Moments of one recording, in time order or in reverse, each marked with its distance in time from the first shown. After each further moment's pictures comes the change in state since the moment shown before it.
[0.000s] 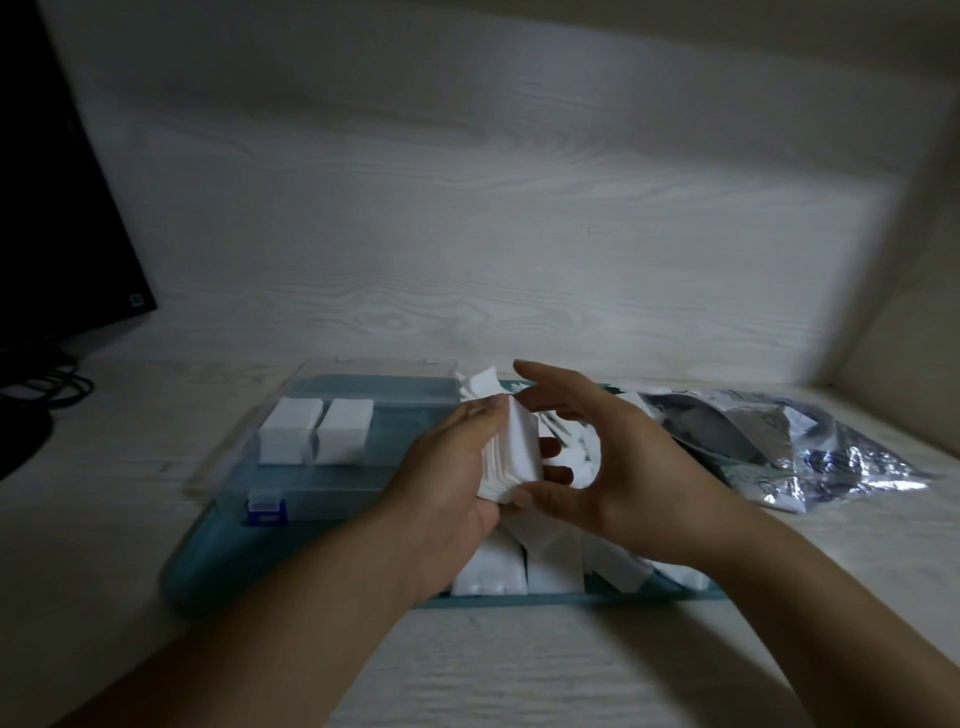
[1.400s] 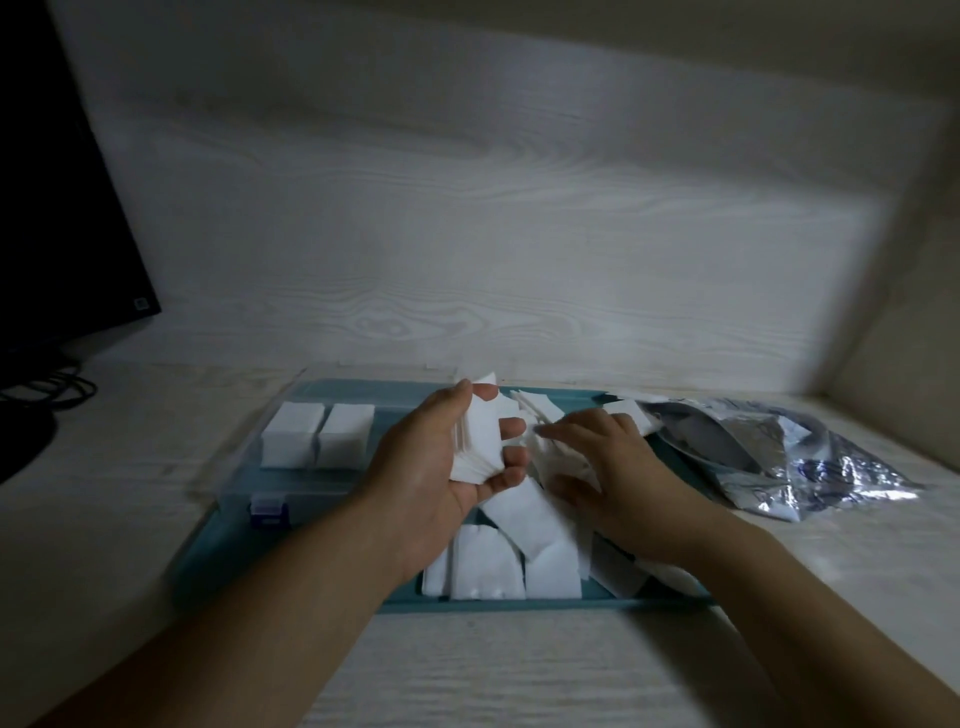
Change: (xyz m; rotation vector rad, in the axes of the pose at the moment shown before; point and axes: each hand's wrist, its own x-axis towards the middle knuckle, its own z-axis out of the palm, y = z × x) left_hand 0.004 0.014 -0.008 -0.003 0.100 0.030; right_hand 0.009 0.048 0.008 -0.403 -0.090 0.140
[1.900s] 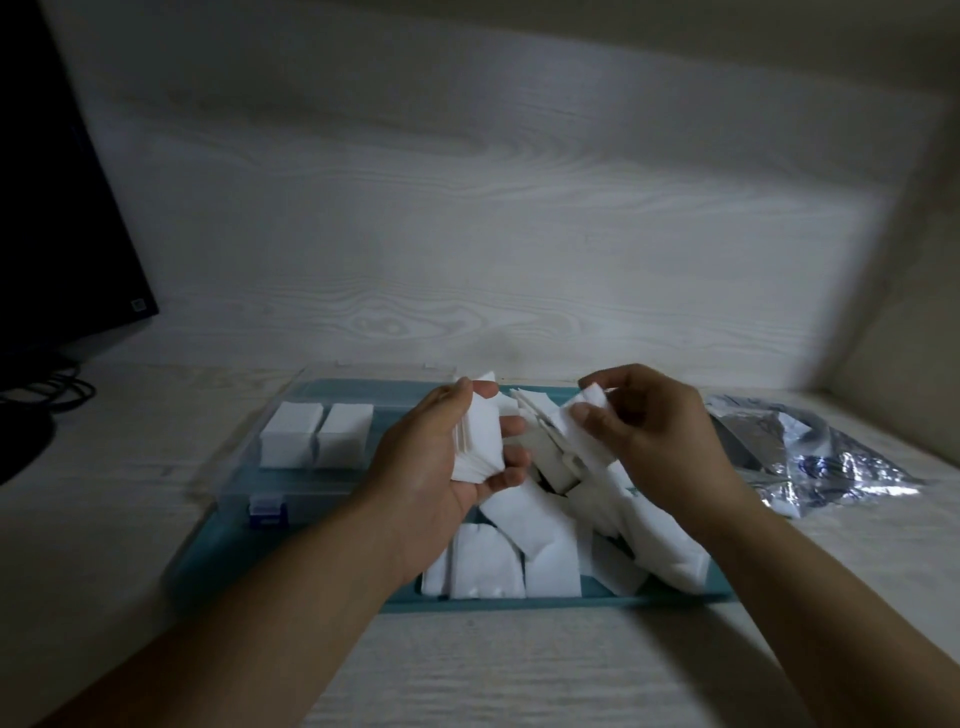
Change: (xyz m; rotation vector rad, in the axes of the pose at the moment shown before) left_hand 0.000 -0.002 0.000 0.044 -0.021 0.066; right_hand 0.005 -0.003 -0.015 0.655 0.454 0.162
